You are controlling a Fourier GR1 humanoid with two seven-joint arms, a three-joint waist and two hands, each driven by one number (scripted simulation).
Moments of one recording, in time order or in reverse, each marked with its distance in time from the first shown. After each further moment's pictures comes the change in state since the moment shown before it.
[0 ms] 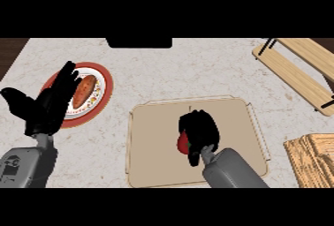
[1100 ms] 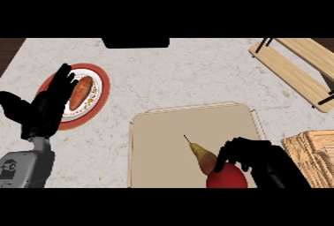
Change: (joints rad) left arm 0.025 -0.012 0.030 -0.018 -0.011 -0.010 0.001; right arm 0.394 -0.157 -0.113 -0.919 -0.222 -0.064 -0.175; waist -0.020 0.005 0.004
